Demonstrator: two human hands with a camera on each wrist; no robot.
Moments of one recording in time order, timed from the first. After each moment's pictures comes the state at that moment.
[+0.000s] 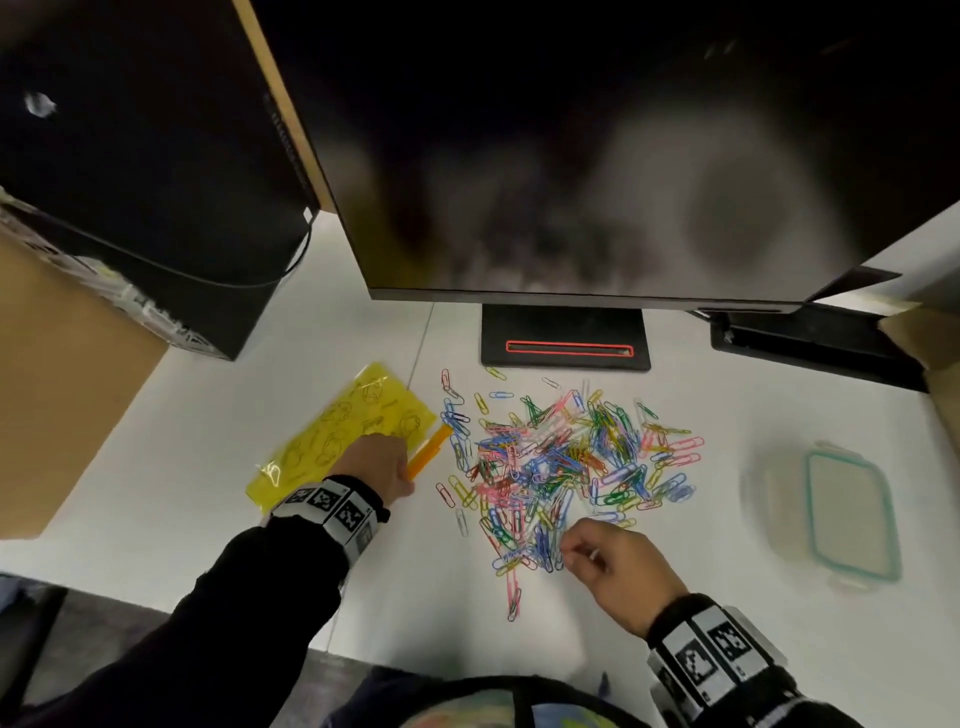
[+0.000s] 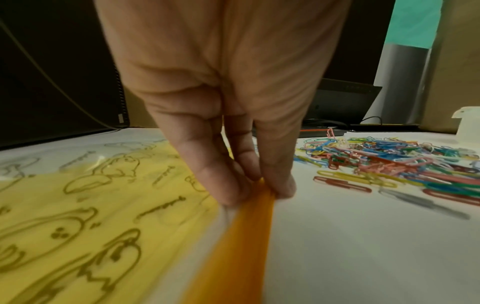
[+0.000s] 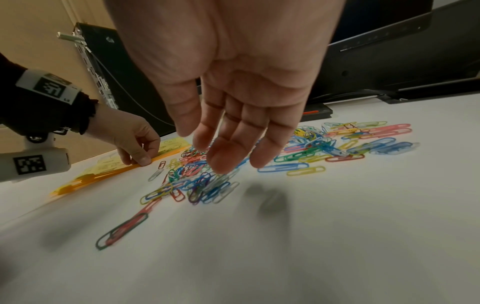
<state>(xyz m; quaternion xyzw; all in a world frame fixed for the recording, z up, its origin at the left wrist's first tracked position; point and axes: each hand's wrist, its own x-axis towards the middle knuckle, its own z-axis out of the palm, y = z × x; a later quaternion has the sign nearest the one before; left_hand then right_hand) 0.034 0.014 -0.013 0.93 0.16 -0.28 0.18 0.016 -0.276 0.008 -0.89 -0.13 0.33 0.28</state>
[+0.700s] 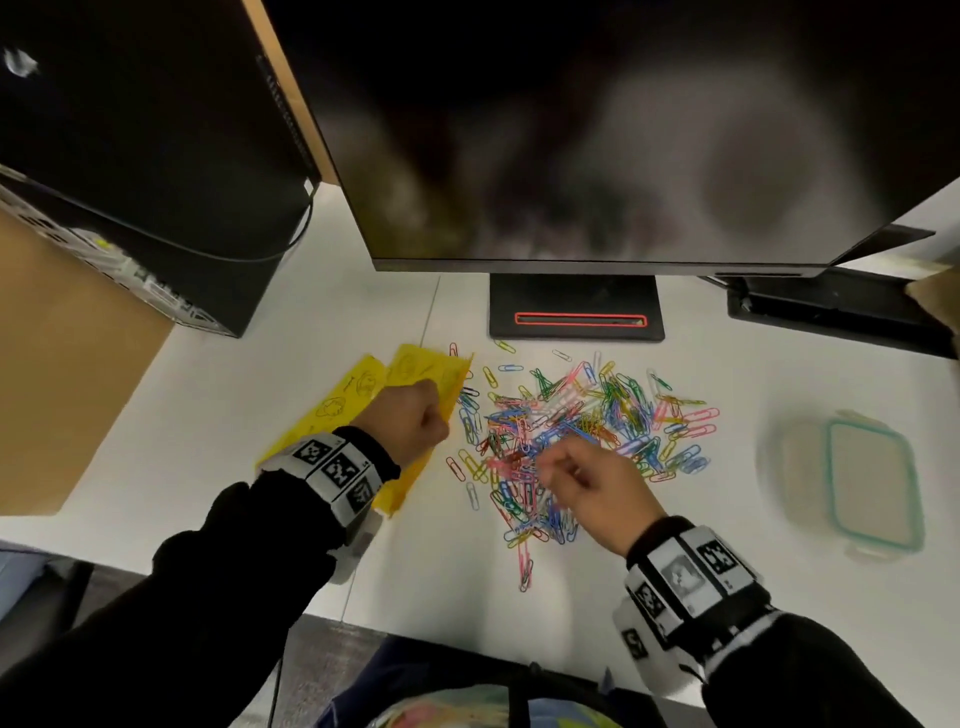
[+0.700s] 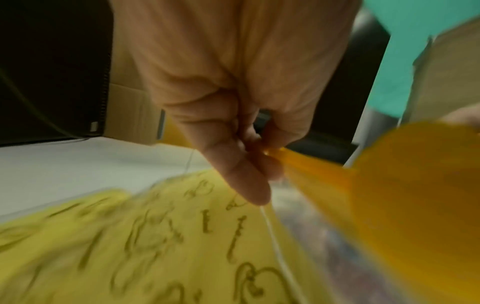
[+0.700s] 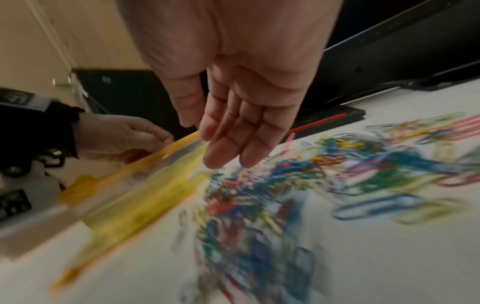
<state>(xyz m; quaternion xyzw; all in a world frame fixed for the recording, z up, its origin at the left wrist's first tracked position) 0.044 0.003 0.026 0.93 0.08 -0.20 0.28 0.040 -0.235 0.026 -0.85 -0.08 0.30 0.43</state>
